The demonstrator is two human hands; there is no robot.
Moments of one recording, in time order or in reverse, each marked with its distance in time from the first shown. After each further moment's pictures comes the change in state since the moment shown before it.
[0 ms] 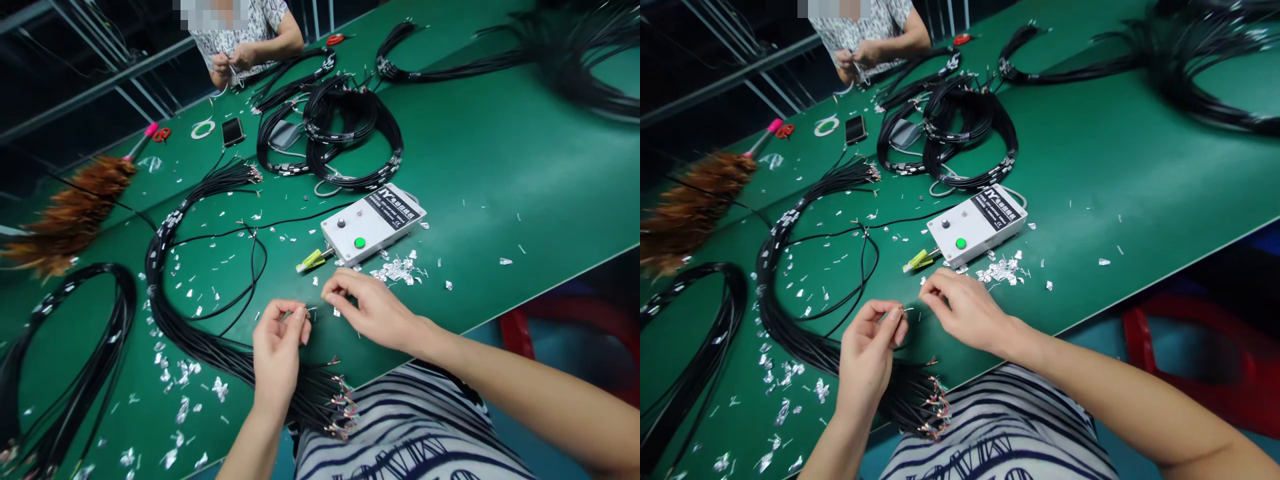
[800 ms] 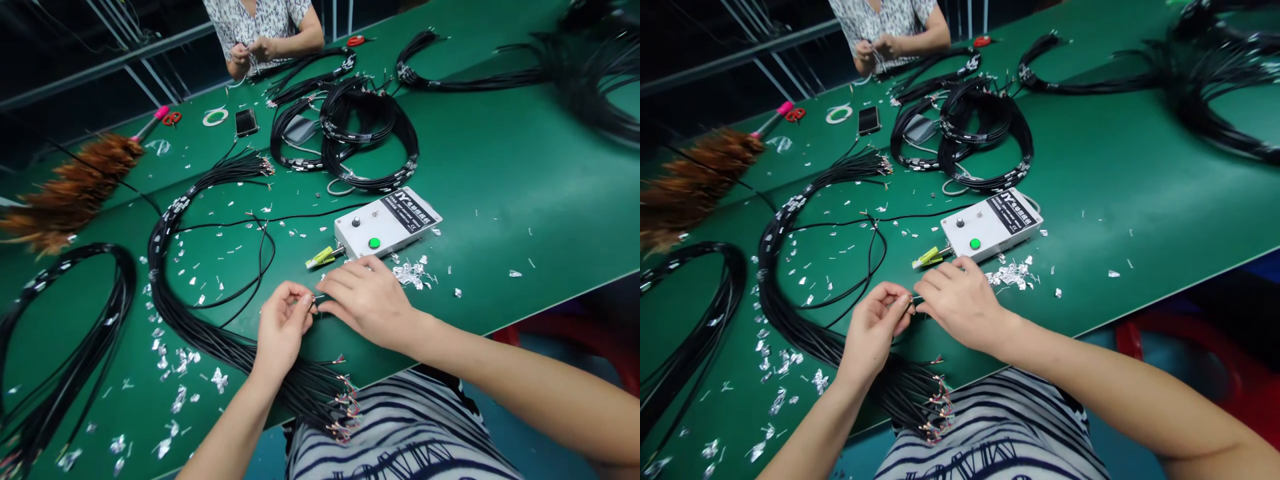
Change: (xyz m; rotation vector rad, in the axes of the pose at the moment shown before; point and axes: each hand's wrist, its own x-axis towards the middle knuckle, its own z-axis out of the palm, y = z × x) left_hand 0.024 0.005 -0.012 0.041 -0.121 -0.049; right_hand 0.017 -0.005 0.003 -0.701 0.022 -0.417
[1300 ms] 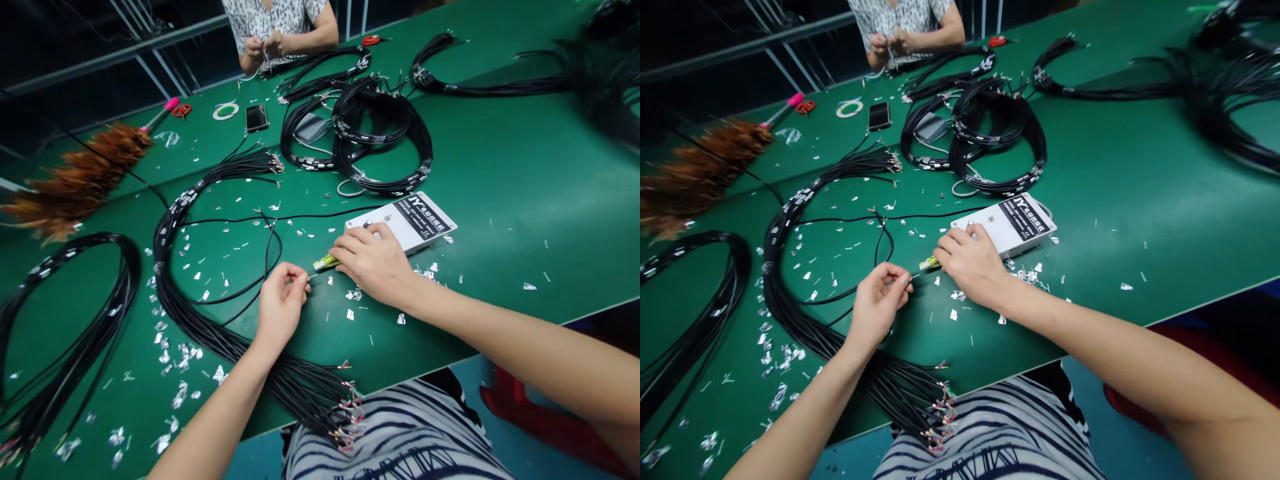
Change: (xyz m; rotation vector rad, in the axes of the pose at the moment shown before) left_hand 0.034 -0.004 -0.010 0.037 0.107 0.107; right_hand 0.030 0.040 0.007 -0.260 -0.119 -0.021
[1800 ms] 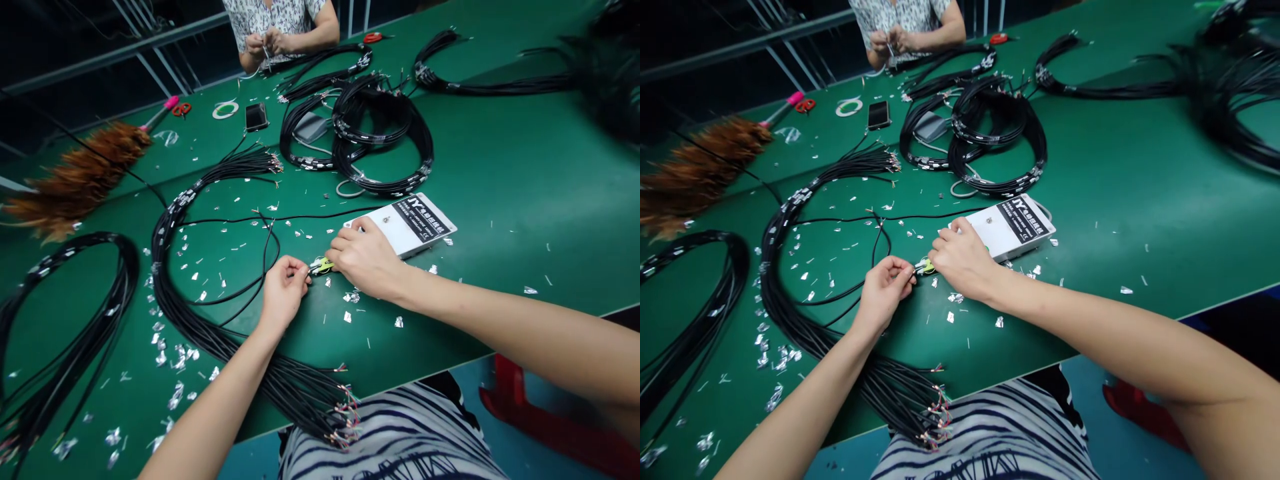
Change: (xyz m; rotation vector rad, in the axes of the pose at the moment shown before) left_hand 0.023 -0.006 0.008 -0.061 0.000 -0.082; right_hand 0.022 0.008 0.004 -0.014 -0.134 -0.071
